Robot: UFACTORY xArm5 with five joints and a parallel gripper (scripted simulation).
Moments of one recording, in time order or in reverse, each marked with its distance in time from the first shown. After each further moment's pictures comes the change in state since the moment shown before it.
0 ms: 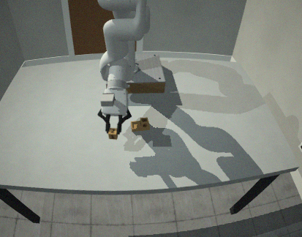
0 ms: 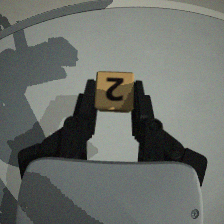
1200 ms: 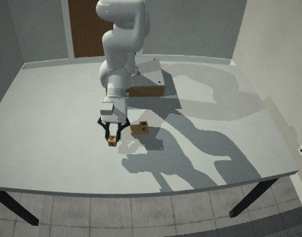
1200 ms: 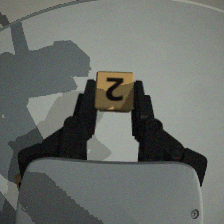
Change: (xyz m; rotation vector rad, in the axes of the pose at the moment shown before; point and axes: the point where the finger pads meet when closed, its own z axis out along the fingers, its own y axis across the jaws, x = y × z) arm -0.020 0.002 0.014 -0.004 -0.011 0.003
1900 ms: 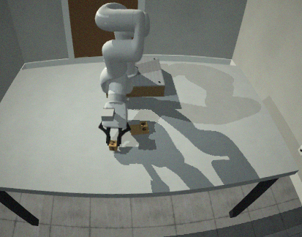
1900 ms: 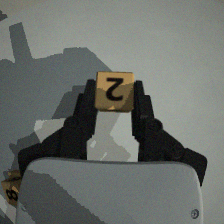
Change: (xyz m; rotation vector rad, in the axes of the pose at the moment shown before) arm -0.024 0.000 0.017 0.001 0.000 0.000
